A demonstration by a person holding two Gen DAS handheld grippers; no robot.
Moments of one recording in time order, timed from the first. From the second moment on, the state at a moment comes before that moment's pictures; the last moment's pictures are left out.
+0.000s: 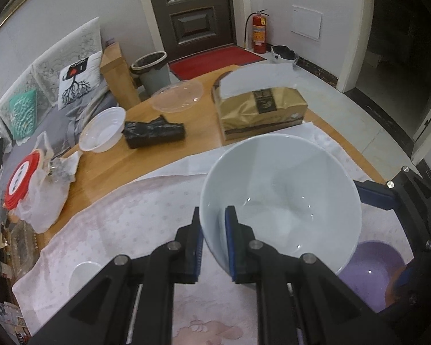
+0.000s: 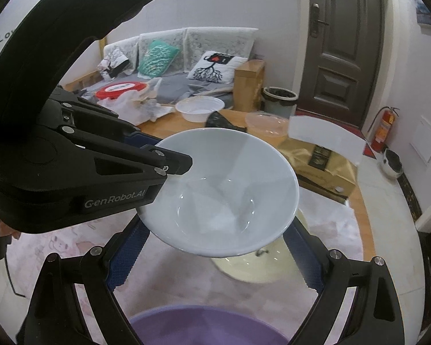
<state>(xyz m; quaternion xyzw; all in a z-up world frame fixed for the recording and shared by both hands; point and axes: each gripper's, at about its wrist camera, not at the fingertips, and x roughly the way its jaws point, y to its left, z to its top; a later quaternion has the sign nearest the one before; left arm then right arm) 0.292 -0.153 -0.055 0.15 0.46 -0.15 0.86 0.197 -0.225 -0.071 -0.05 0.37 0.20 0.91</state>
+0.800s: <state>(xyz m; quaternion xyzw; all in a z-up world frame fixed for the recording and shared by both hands) 0.306 -0.188 -0.100 0.16 0.48 -0.15 0.85 0.203 -0.248 -0.103 -0.06 0.41 0.18 0.89</state>
